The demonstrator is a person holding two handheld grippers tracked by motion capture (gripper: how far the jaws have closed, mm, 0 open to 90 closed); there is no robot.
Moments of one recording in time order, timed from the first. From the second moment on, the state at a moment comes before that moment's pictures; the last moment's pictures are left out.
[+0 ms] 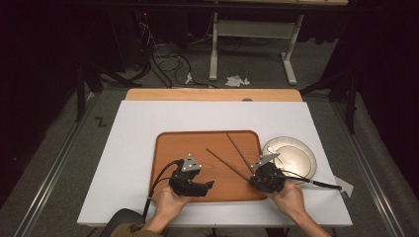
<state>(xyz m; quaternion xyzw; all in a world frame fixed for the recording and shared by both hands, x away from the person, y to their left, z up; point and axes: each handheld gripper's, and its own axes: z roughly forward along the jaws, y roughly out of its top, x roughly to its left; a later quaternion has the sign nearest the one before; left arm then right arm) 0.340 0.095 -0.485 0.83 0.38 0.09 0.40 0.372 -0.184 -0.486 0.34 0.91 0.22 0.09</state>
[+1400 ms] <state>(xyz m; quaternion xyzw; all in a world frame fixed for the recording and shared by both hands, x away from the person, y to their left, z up) 0.334 0.099 -0.480 0.82 0.38 0.09 0.41 0.332 -0.229 -0.455 0.32 0.88 0.34 0.12</state>
